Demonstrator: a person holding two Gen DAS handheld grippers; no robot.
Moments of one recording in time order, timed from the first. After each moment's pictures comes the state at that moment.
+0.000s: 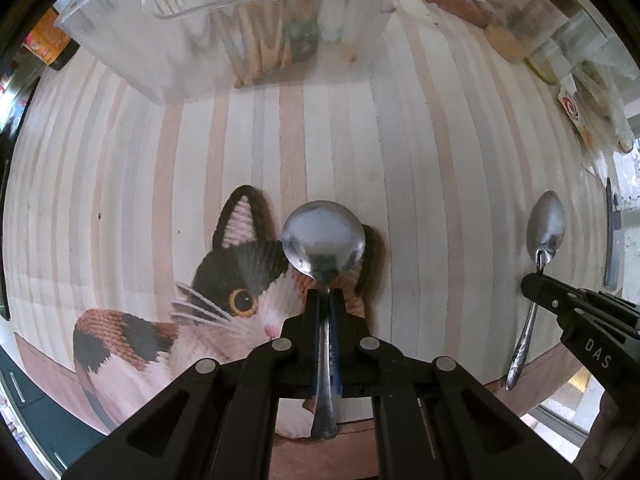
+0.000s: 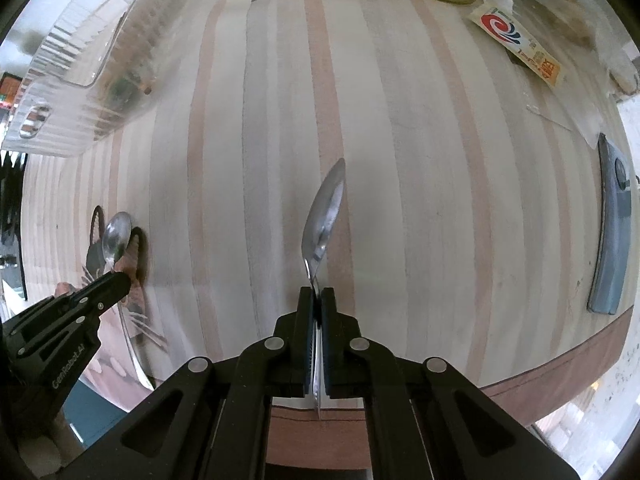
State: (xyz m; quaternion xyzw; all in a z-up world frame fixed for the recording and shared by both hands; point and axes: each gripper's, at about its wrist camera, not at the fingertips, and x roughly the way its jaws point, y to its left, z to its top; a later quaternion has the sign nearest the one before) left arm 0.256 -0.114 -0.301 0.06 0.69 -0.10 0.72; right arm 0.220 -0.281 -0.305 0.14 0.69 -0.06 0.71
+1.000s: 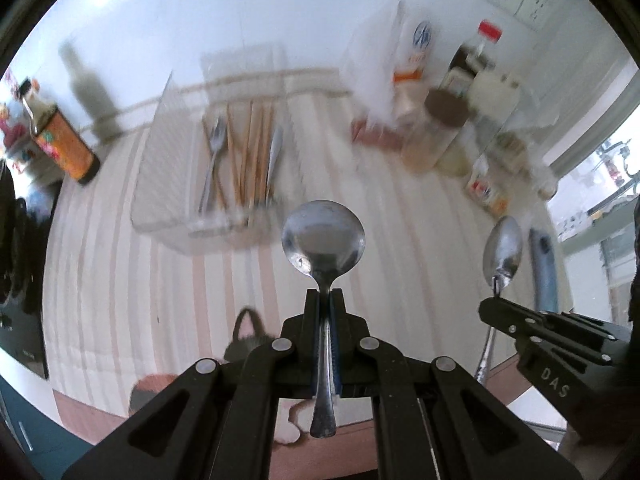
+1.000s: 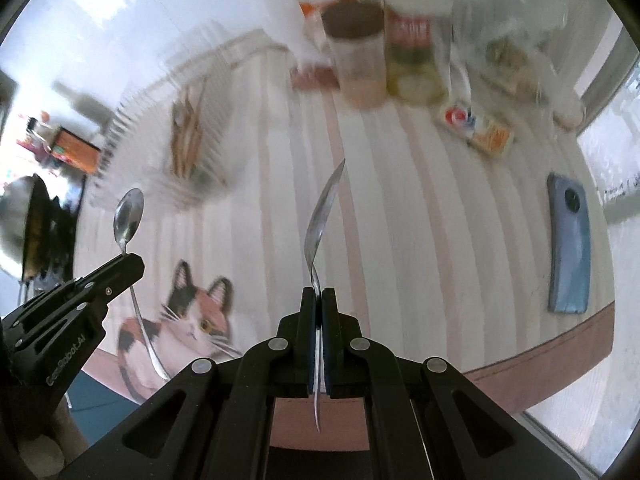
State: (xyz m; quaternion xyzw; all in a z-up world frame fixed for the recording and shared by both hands) left arm 0.263 -0.143 -0.155 0.06 0.56 -0.16 0.81; right arm 0.196 -0.289 -0.191 0.17 0.59 -0.05 0.79
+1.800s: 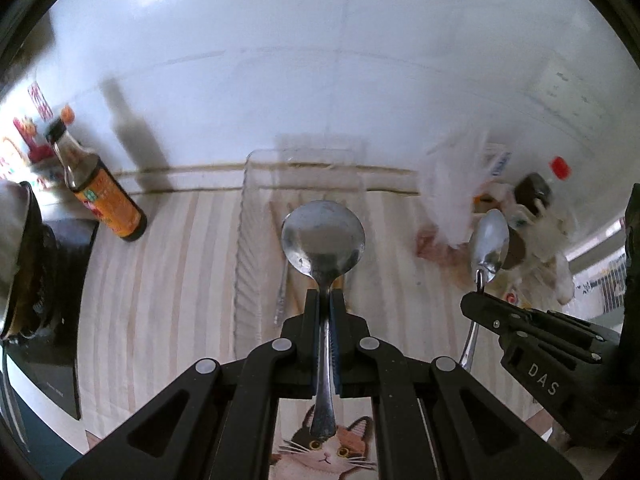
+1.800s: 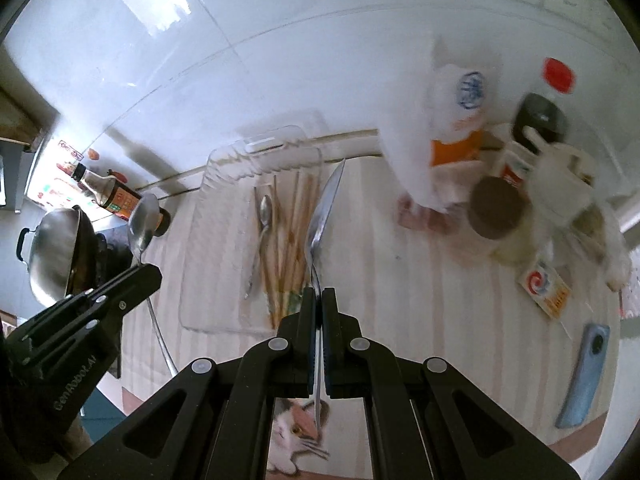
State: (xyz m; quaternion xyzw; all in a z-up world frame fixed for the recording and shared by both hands) left arm 0.384 -0.072 -0.114 0.01 0.54 -0.11 0.84; right arm 0.351 -0.229 -0.126 0.15 0.54 0.01 0.83
